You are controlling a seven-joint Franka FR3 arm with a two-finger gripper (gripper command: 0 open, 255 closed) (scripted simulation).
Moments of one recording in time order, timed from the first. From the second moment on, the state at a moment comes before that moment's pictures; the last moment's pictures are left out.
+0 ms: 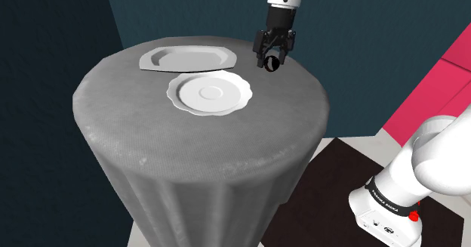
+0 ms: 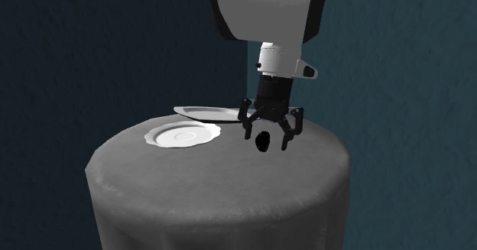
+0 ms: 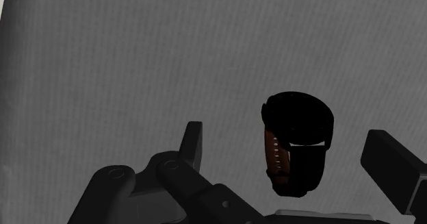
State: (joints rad) arm 0.11 -0.17 0.11 -1.93 0.14 1.69 0.29
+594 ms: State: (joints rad) arm 0.11 -0.17 0.11 -1.93 0.14 1.69 0.29
